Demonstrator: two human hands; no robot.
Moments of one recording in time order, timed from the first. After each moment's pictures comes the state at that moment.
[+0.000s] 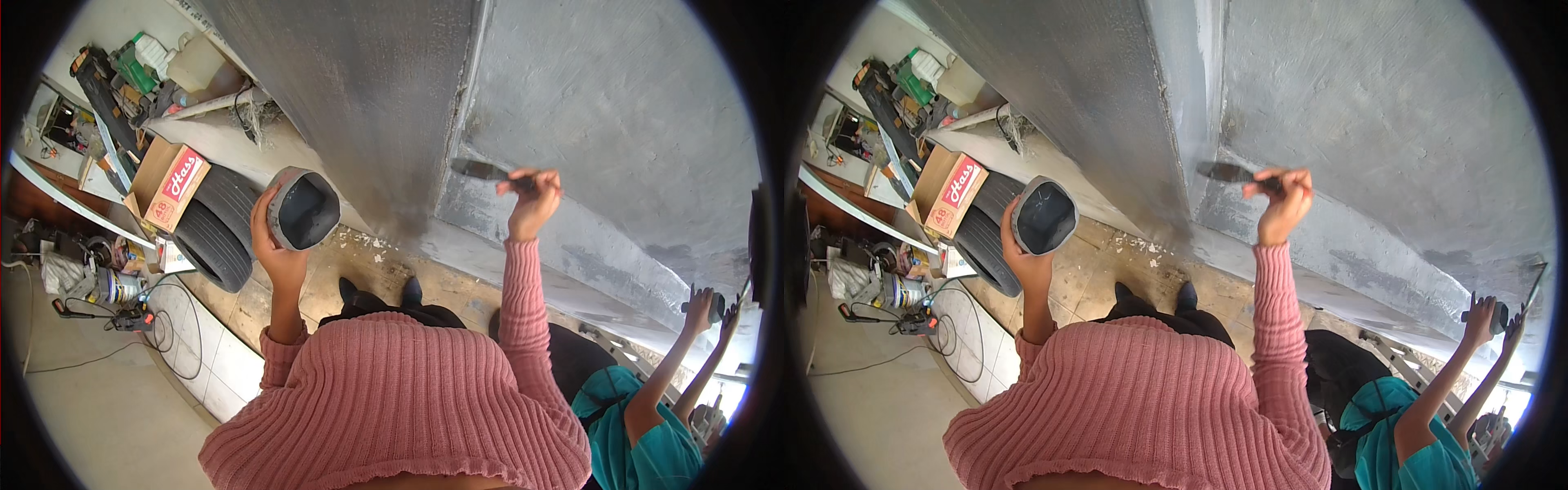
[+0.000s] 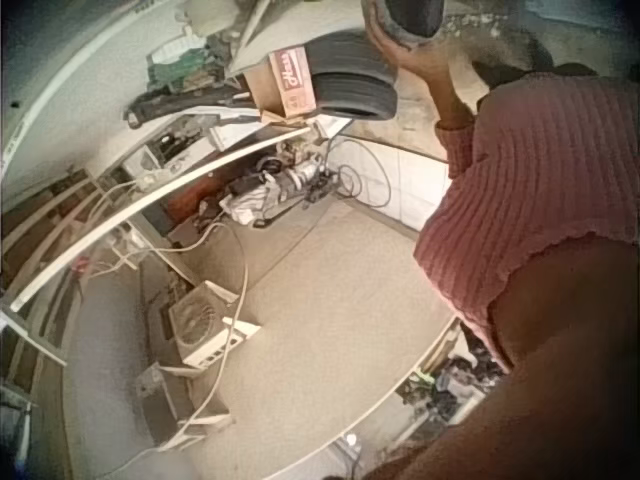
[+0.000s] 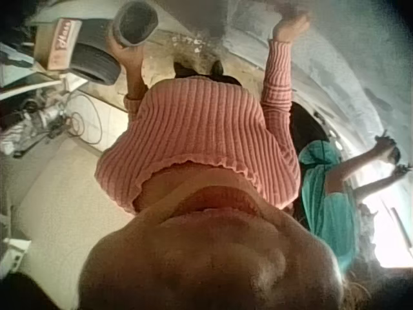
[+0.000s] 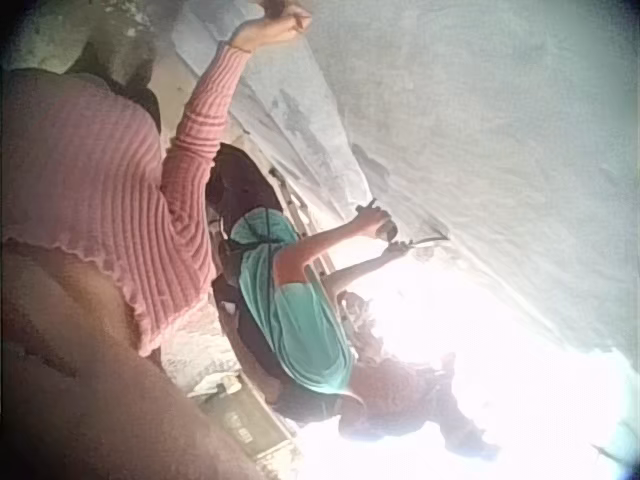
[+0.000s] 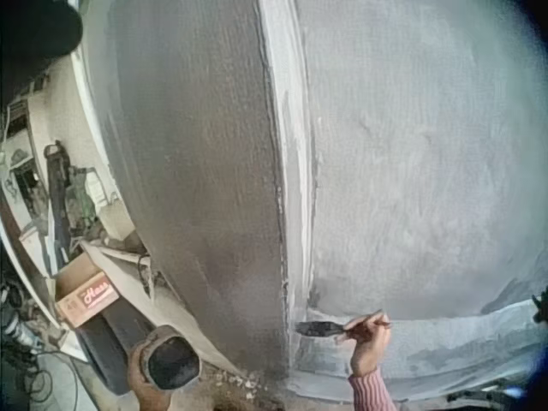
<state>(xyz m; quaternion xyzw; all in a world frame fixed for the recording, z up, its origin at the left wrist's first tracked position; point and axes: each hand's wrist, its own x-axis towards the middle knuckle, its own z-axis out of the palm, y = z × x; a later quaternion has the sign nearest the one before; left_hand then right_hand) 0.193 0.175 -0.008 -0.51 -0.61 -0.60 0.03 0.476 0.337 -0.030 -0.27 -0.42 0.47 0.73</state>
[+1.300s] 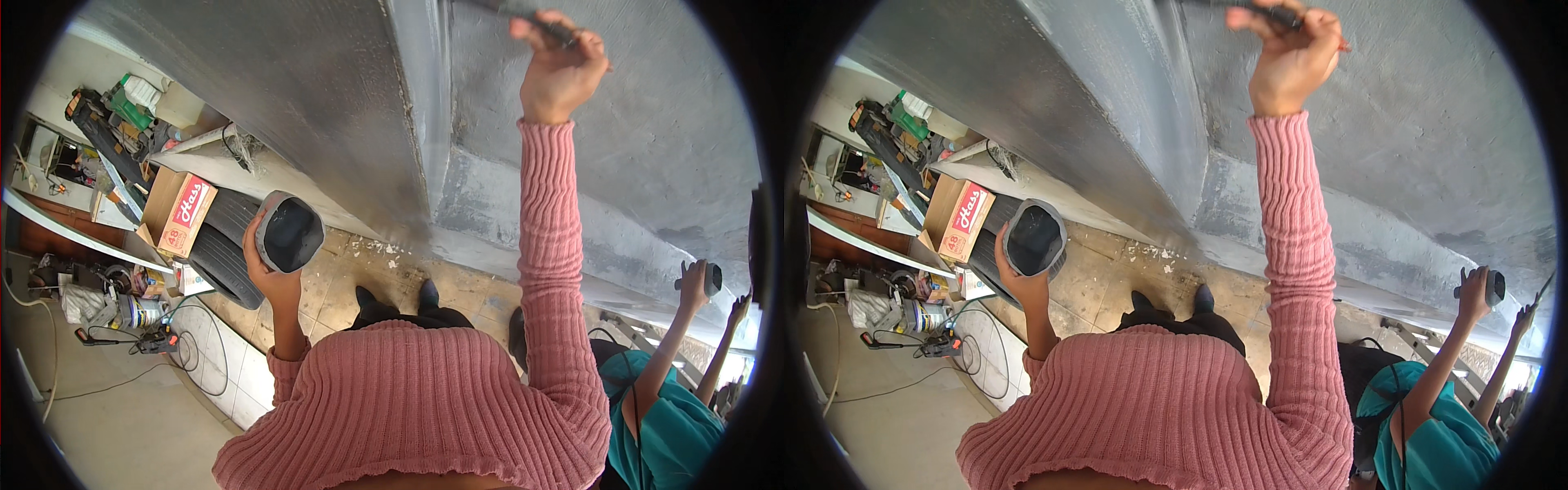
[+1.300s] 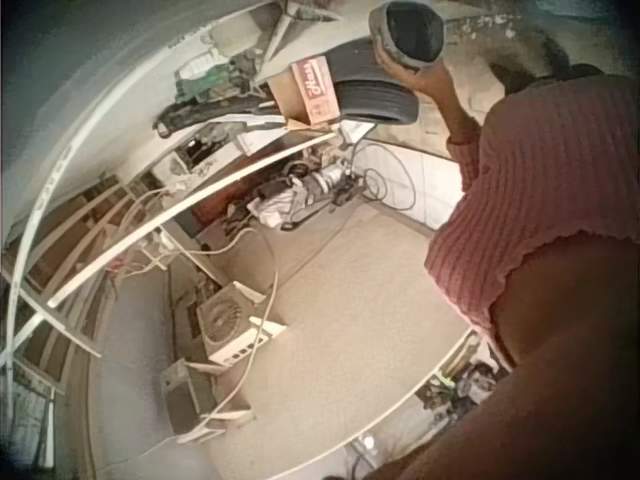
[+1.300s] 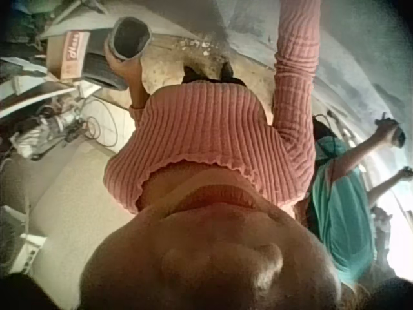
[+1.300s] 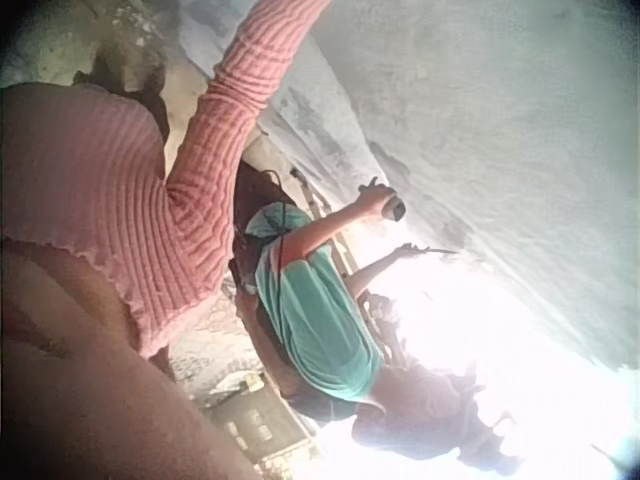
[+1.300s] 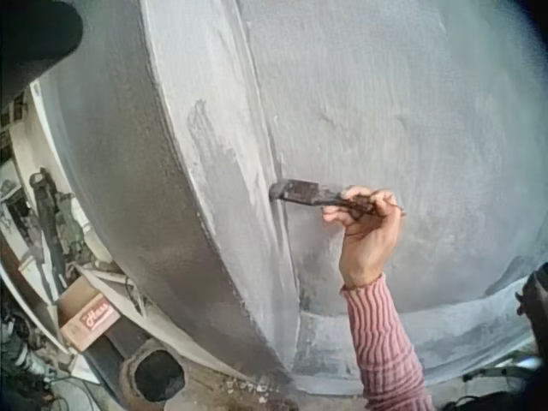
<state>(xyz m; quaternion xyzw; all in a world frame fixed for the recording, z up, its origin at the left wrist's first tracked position) 0.196 0.177 0.001 -0.52 -0.65 -0.54 0.06 0.460 0.448 0.111 -0.03 -0.42 0.40 0.81</state>
